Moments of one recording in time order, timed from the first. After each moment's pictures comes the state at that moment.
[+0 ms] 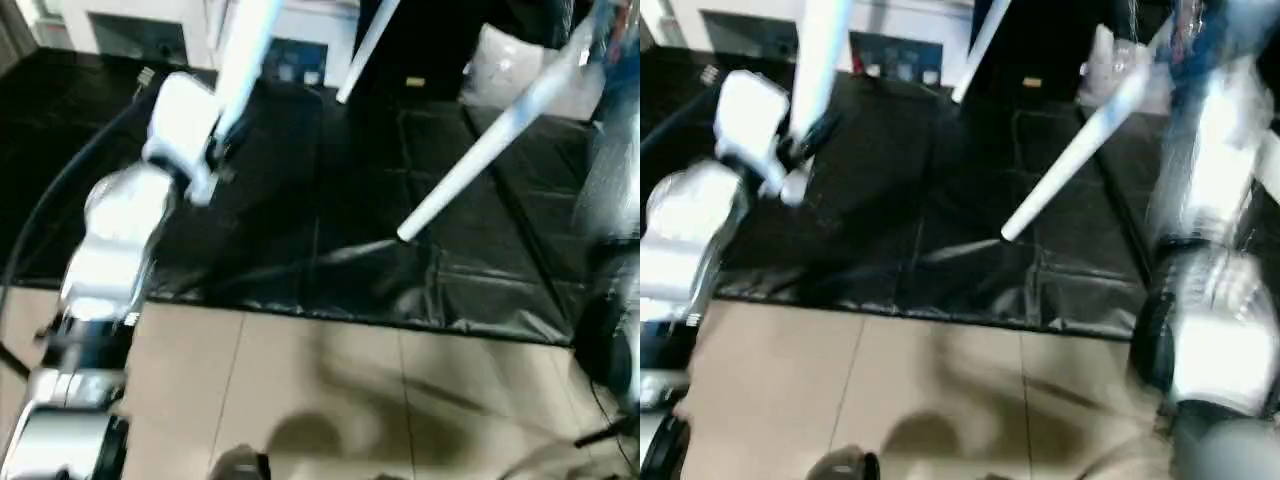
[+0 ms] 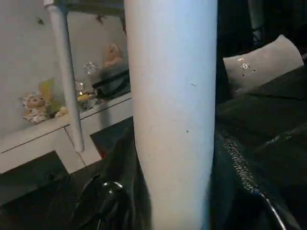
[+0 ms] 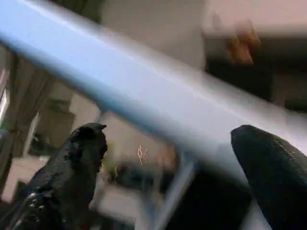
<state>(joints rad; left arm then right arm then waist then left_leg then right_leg) -0.58 0.42 0.02 0.14 -0.01 0.08 -0.41 -0.89 -0.41 -0.34 0.79 0.40 -0.40 0.59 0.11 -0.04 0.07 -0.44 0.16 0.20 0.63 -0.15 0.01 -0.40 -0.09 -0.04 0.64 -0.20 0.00</state>
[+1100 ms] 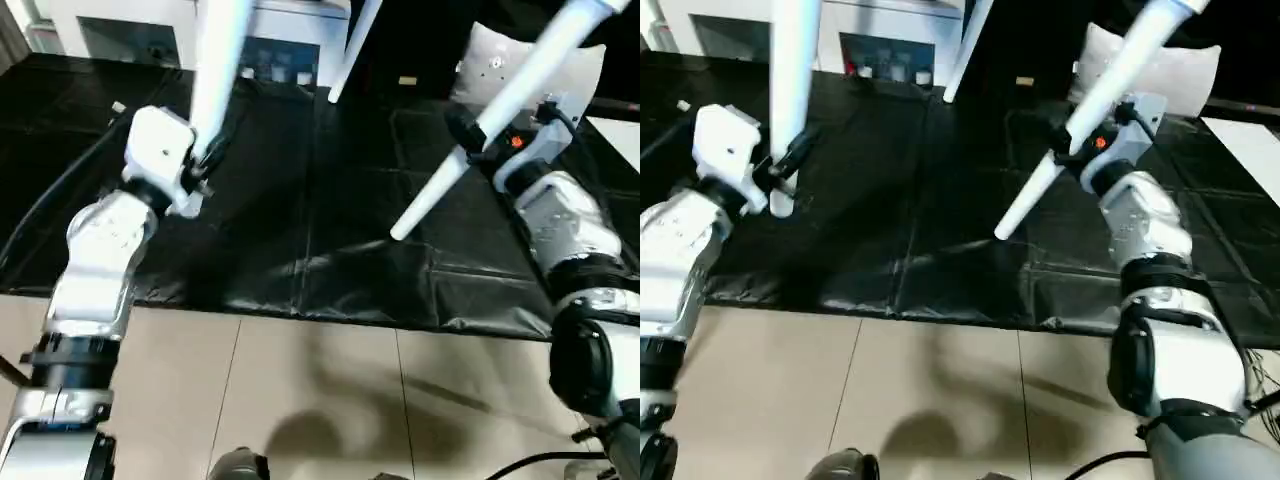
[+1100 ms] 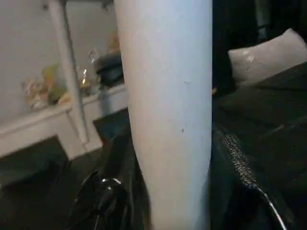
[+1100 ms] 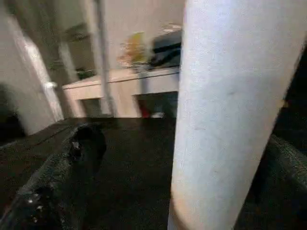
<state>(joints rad) -0.51 0.45 0.07 0.26 -0.05 -0.05 -0.41 -0.92 -0.38 -0.29 0.97 0.43 0.04 0.77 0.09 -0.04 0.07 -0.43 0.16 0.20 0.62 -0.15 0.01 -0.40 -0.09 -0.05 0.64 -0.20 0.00</state>
